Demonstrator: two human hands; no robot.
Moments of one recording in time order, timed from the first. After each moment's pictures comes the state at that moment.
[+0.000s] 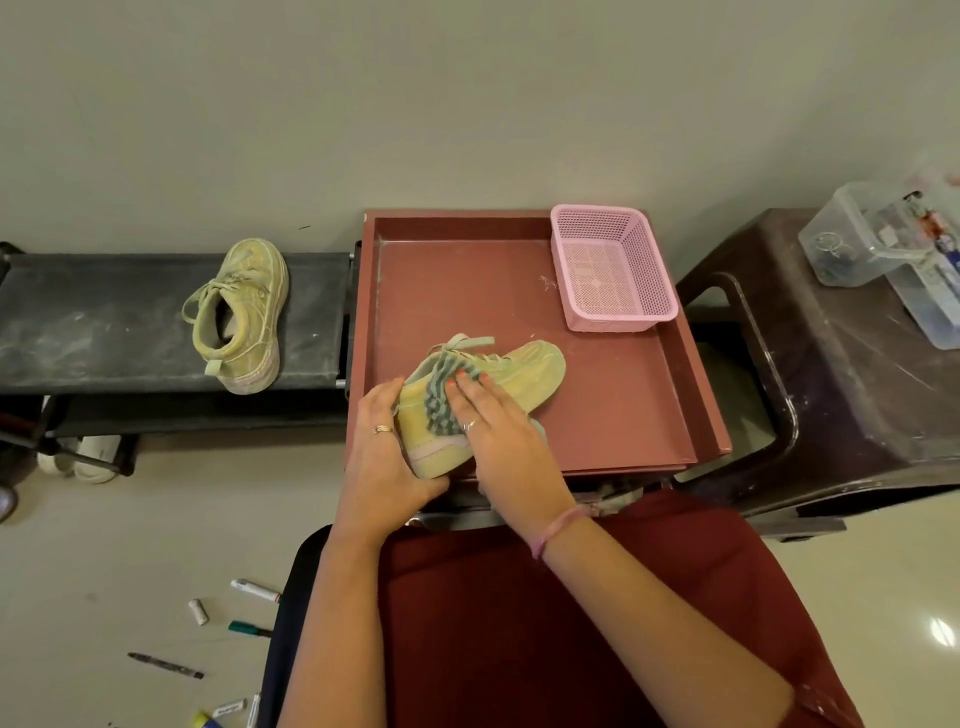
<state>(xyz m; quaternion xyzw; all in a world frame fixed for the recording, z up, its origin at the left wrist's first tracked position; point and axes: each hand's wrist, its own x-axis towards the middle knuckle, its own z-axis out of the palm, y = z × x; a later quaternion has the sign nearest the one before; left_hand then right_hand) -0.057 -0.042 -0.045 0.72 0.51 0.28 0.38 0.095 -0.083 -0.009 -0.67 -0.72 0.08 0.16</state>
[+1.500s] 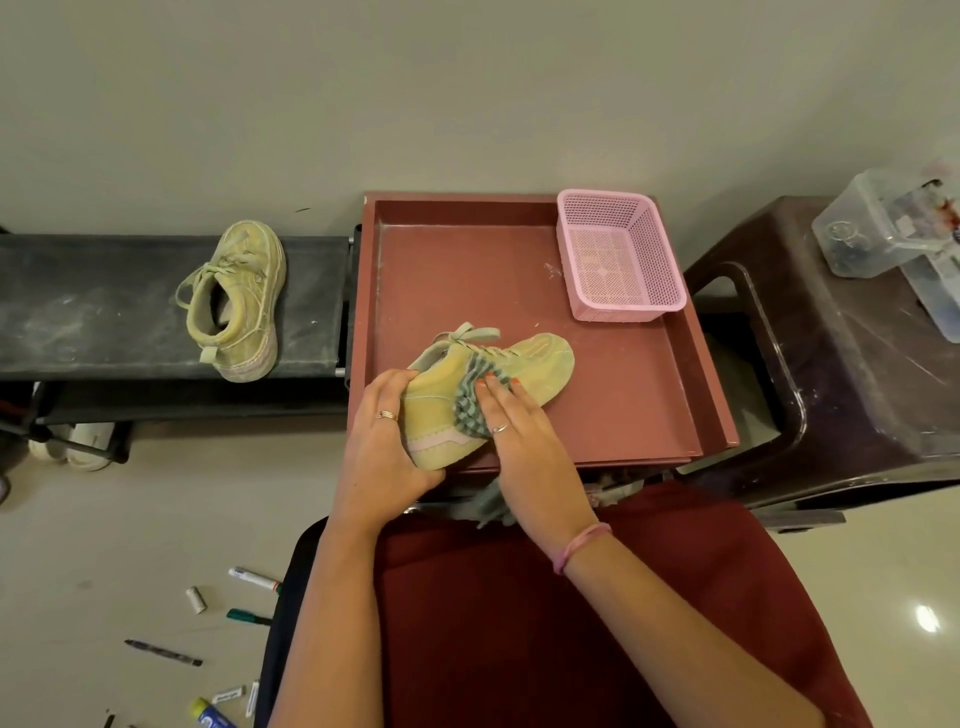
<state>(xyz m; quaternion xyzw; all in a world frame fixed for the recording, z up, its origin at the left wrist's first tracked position) -0.059 -0.035 -0.046 0.74 0.50 0.28 0.36 0.103 -0.100 -0.020 -0.70 -0.68 0.13 0.18</state>
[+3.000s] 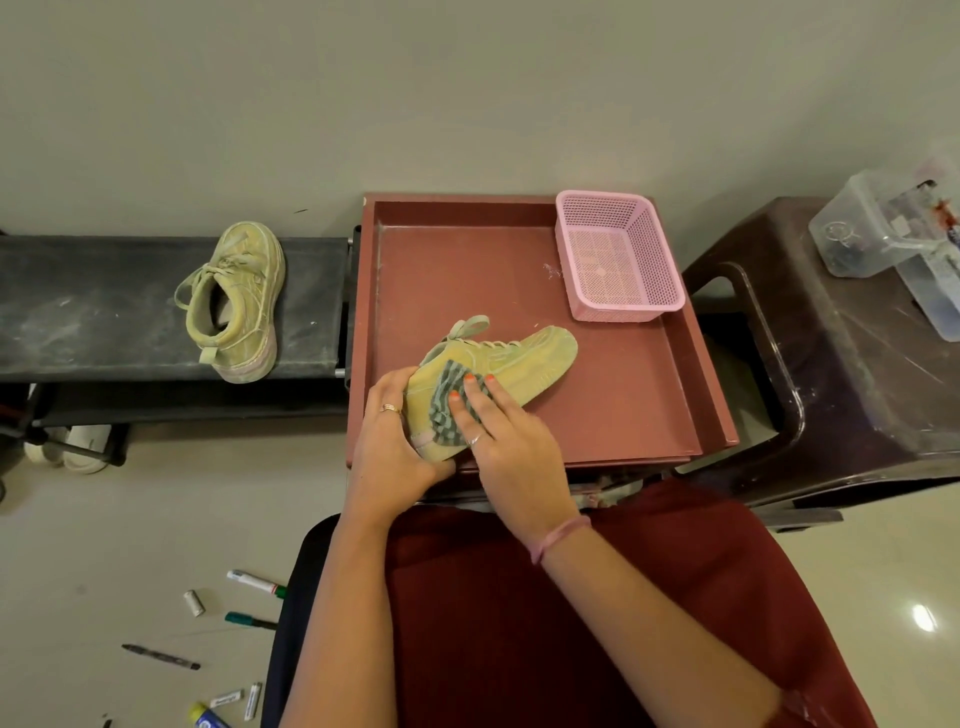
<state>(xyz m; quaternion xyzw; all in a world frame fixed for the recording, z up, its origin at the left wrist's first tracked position) -0.050 -0.033 -0.047 0.70 0.52 0.28 0.40 0.092 -0.090 -0.025 -0.66 -0.74 0.03 0.10</state>
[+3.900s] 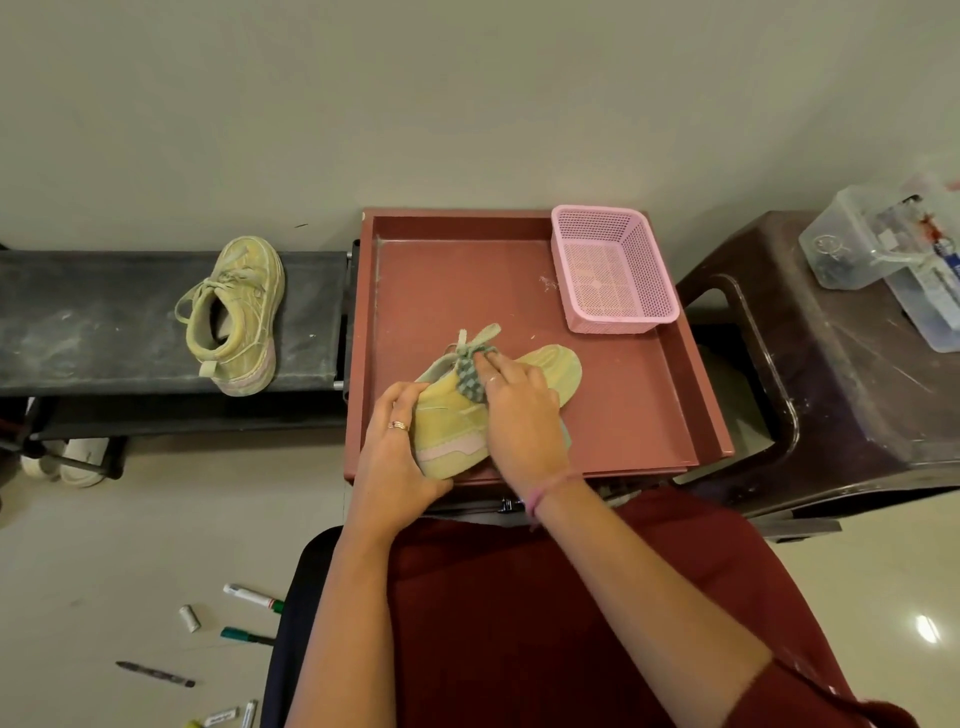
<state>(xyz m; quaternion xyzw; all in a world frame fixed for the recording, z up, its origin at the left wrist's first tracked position) -0.046 -0.038 -0.044 0.74 0.51 0.26 0.36 0.105 -0.046 -0.011 -0.76 -0.63 0.08 0.13</state>
